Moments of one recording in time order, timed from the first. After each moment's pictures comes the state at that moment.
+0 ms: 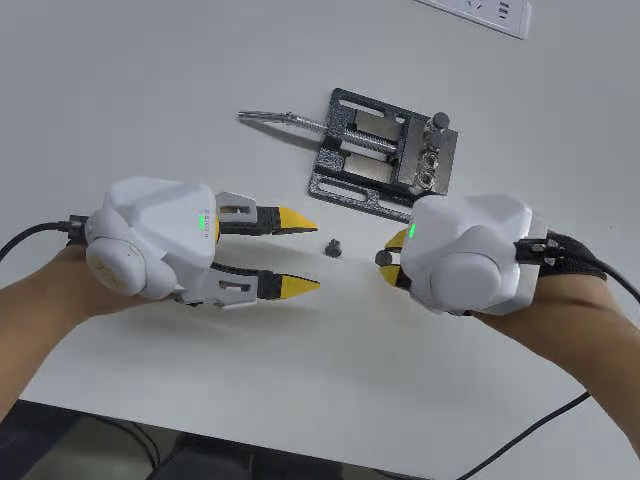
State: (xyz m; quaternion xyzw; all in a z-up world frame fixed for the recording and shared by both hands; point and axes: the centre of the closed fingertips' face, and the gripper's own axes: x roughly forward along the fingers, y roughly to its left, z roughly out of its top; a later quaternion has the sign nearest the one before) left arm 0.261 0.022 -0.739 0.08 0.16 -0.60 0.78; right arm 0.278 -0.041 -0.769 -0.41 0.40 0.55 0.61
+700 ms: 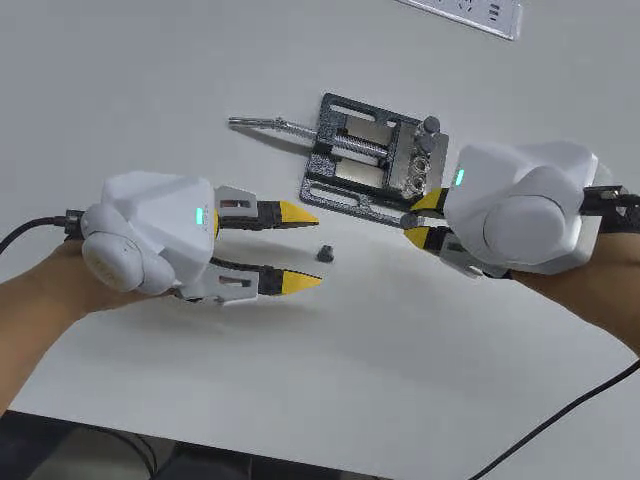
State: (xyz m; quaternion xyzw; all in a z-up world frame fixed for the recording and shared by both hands) left arm 0.274 0.018 -0.732 0.09 0.15 -0.60 0.78; right arm 0.319 -0.054 -0.736 -0.40 0.39 0.53 0.63
